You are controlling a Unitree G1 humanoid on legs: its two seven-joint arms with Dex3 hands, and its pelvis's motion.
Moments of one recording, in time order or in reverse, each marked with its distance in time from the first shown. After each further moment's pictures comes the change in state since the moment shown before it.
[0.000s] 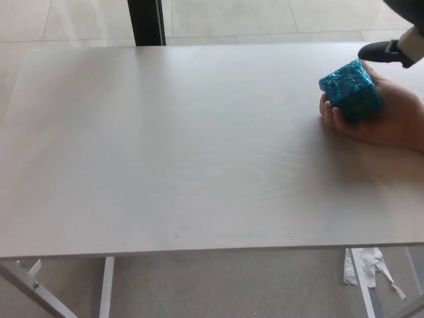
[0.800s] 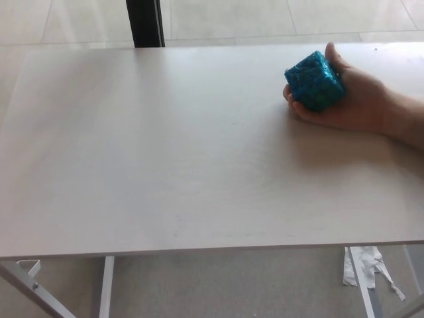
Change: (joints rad) left_arm 0.015 0.000 0.000 0.000 0.000 0.001 -0.001; right_arm 0.855 0.054 -0.719 -0.362 0.111 -0.074 0.003
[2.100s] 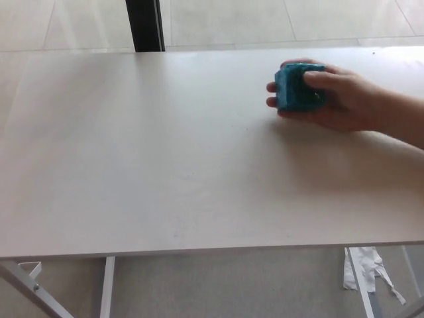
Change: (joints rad) left_arm 0.043 0.011 -0.055 0.005 0.018 0.000 0.007; right_arm 0.126 0.167 -0.619 0.916 0.357 -0.070 -0.376
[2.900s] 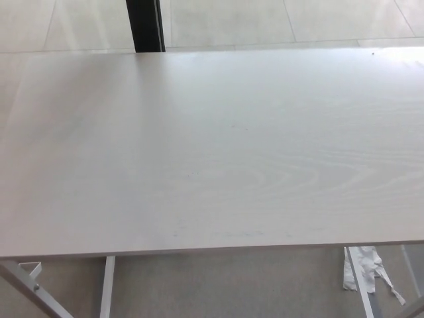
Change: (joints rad) left_arm 0.050 0.037 -0.037 0.022 0.030 -0.003 0.014; right_arm 0.103 -0.098 0.418 0.129 0.174 0.002 0.133
